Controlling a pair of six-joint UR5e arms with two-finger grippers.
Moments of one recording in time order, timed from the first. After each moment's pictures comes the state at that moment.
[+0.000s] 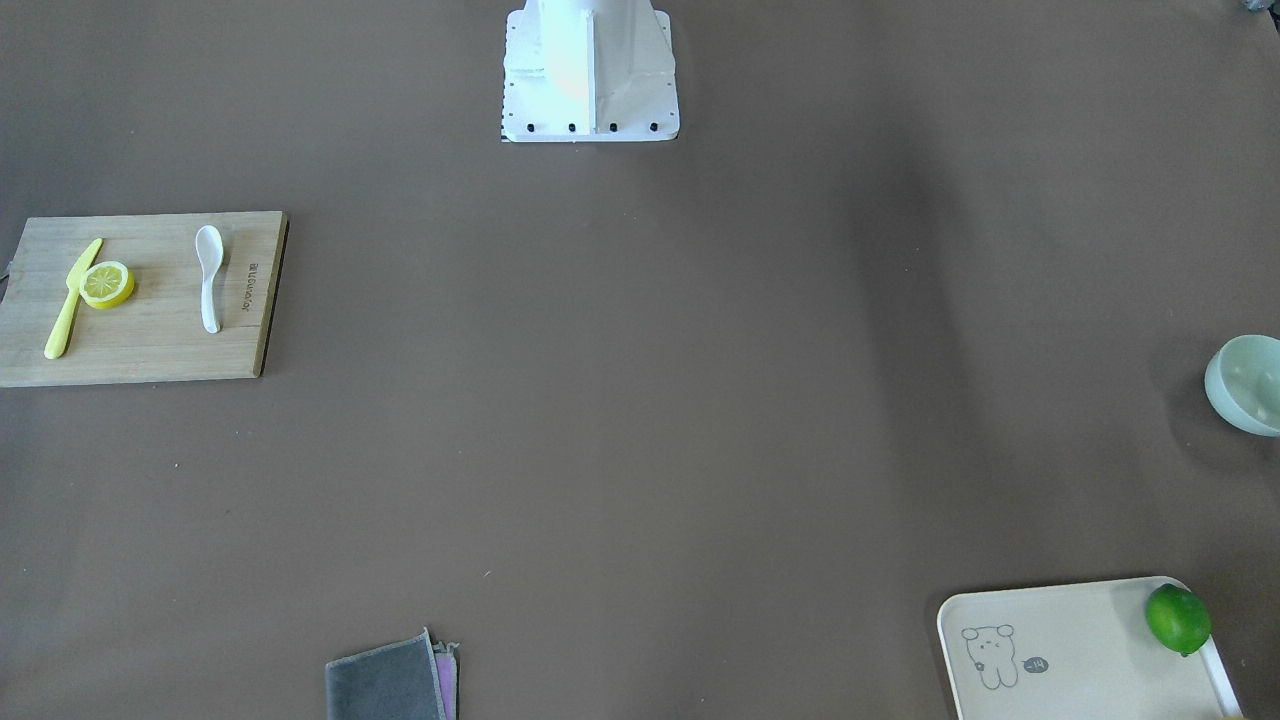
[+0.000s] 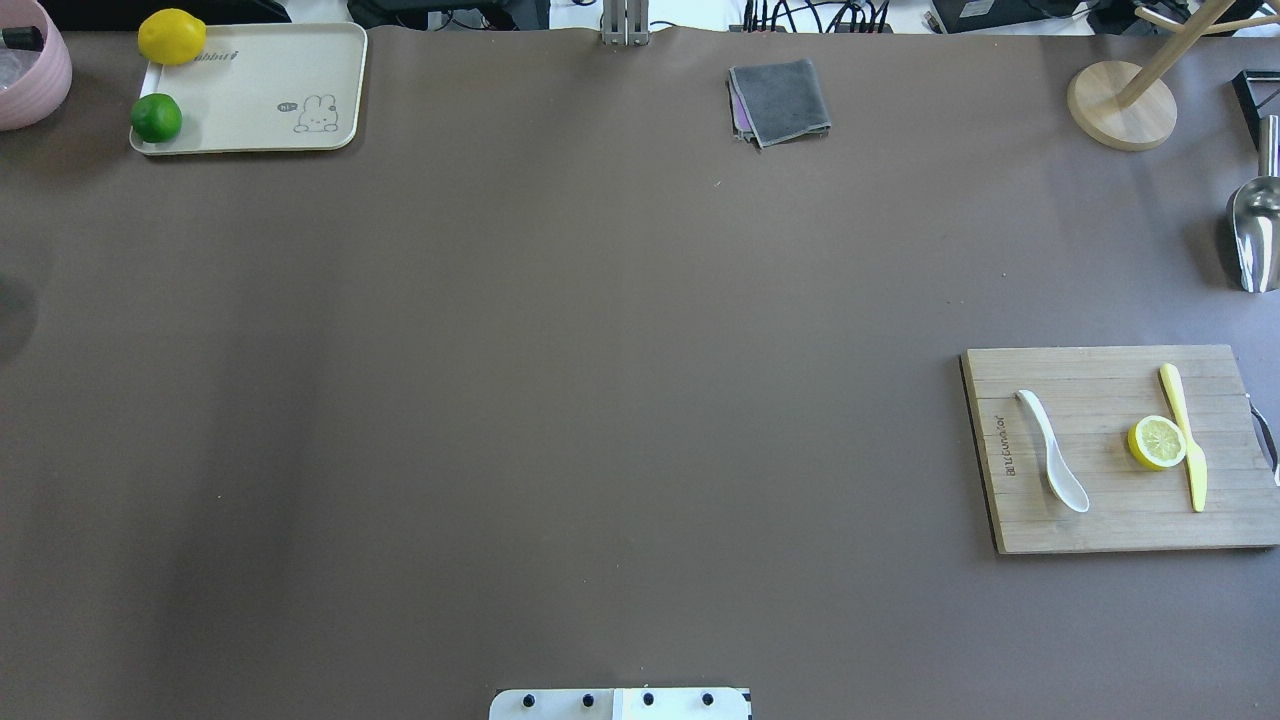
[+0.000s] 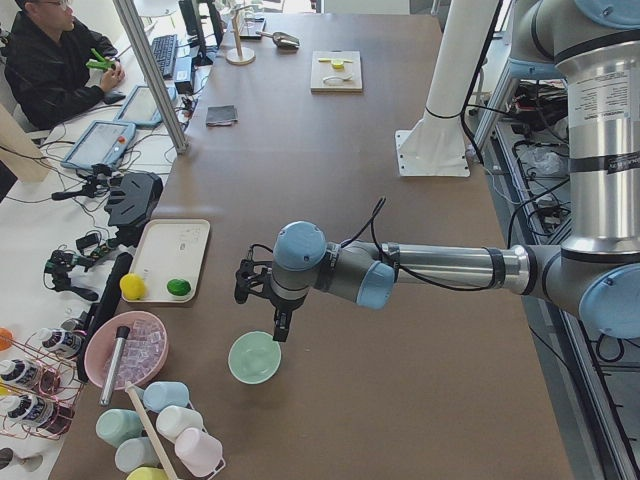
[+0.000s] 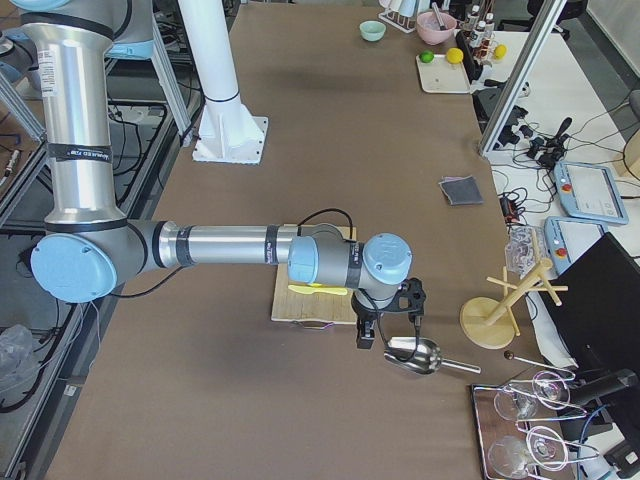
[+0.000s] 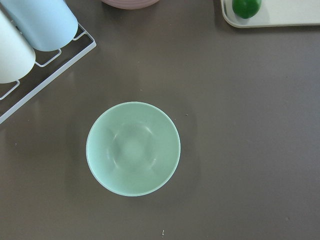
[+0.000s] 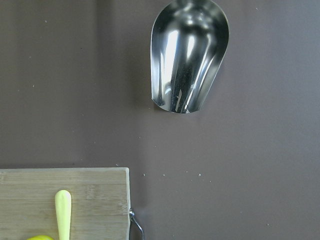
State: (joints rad) left arm -1.56 -1.43 -1.73 -1.88 -2.39 -0.21; right arm 1.58 -1.55 1.60 -1.68 2.39 -0.03
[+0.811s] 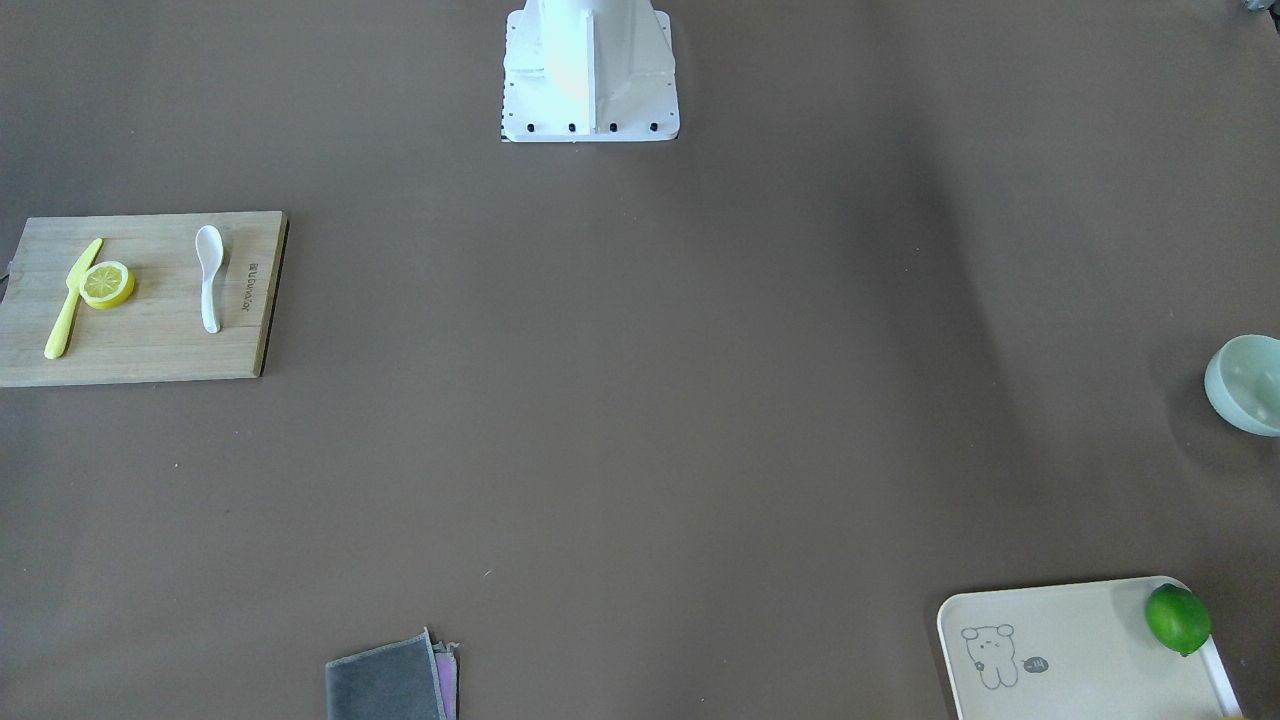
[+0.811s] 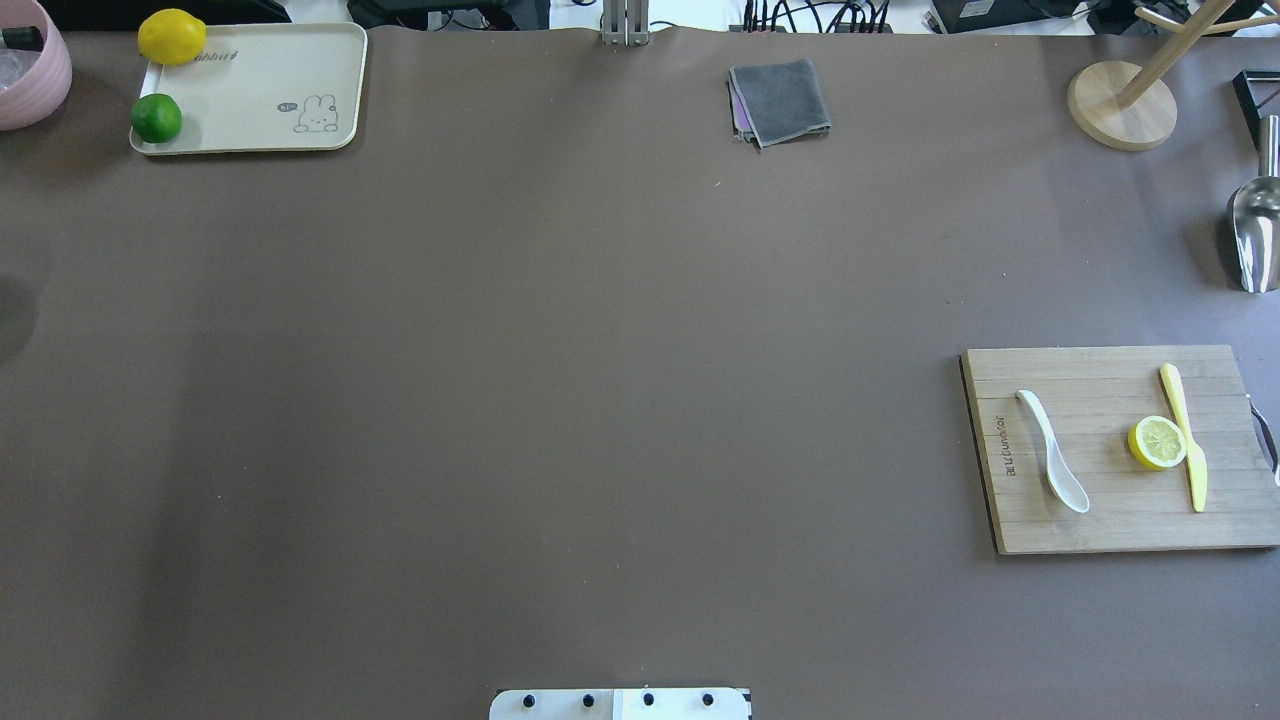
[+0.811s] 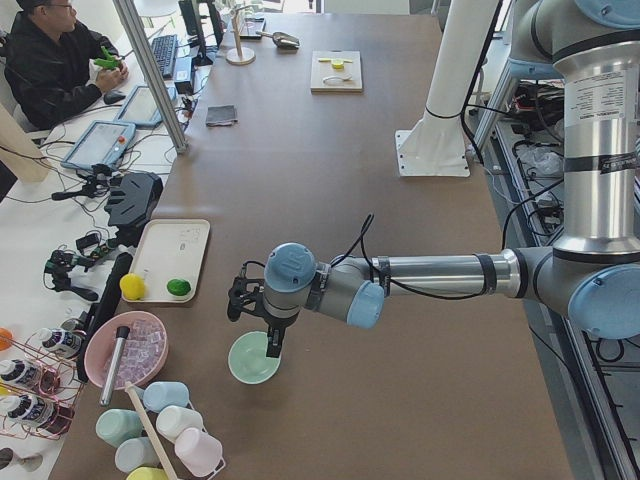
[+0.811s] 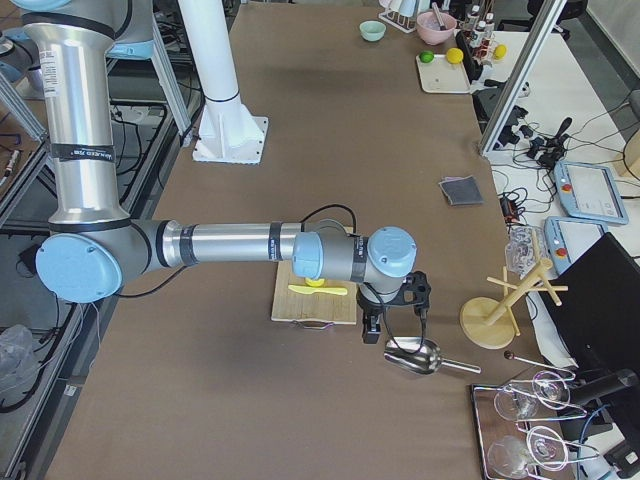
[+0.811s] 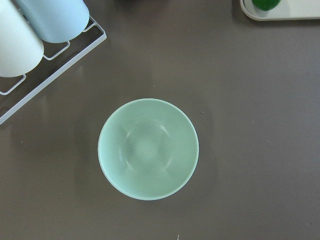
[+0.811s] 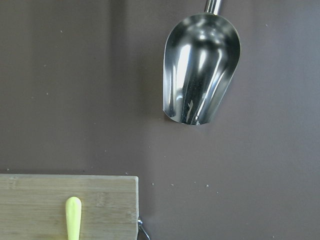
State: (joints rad) left arm -1.56 -1.47 -1.58 -2.02 -2.38 -0.20; right arm 1.57 -1.51 1.60 -1.67 2.40 -0.03
